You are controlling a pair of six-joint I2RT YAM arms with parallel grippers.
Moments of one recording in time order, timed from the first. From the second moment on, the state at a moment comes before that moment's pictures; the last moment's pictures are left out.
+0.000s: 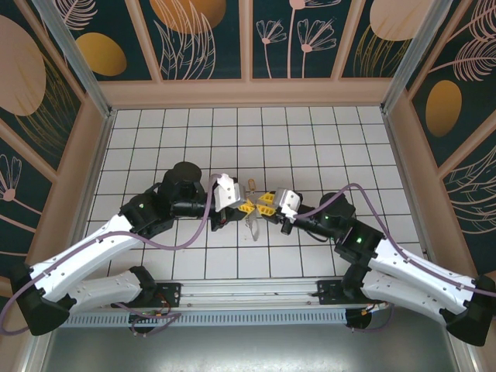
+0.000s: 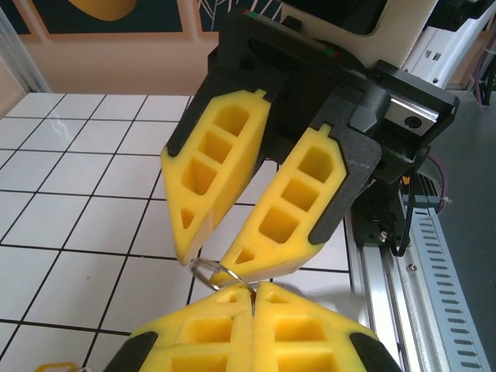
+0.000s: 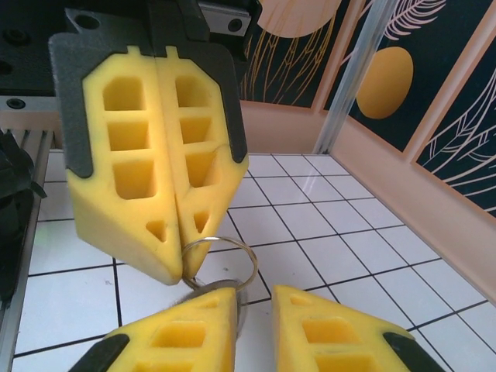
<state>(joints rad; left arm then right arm) -0.88 1.04 0.99 -0.39 0.53 0.26 0.96 0.75 0.59 0.06 -0.21 -0.30</state>
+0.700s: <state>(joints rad) -0.90 1.06 0.99 -0.44 0.52 0.27 0.96 0.77 0.61 0.03 -0.25 -0.33</state>
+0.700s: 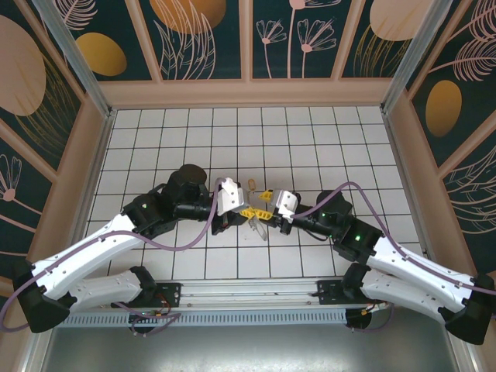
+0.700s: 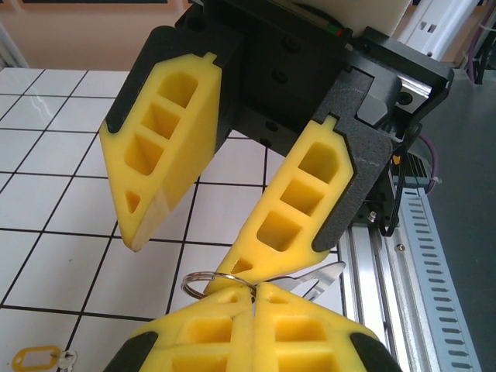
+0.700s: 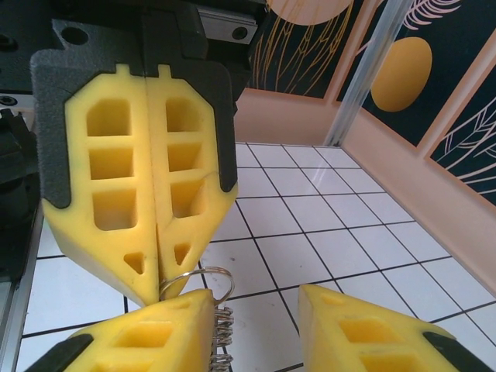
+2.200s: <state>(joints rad) -0.92 1.06 0.99 -0.38 0.59 0.22 1.00 0.69 0.46 0.27 -0.25 -0.24</state>
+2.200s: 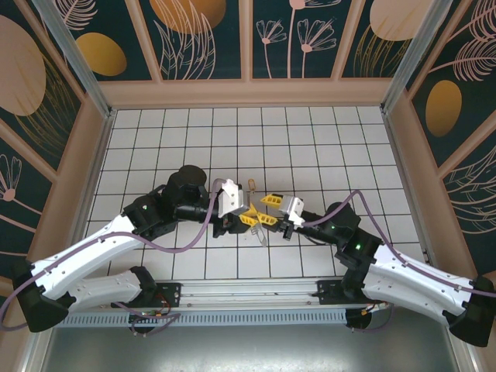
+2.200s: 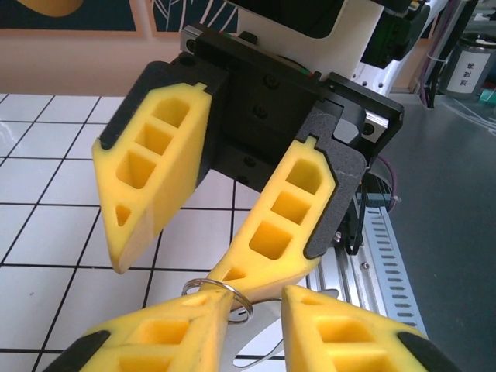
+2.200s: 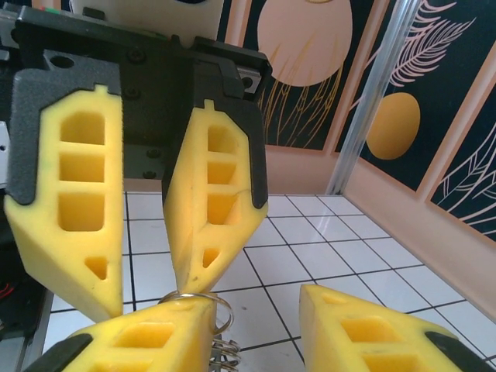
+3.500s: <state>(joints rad) -0.91 0.98 0.86 -0.18 0.27 0.18 1.04 0.70 0.48 0.35 -0.13 -0.21</state>
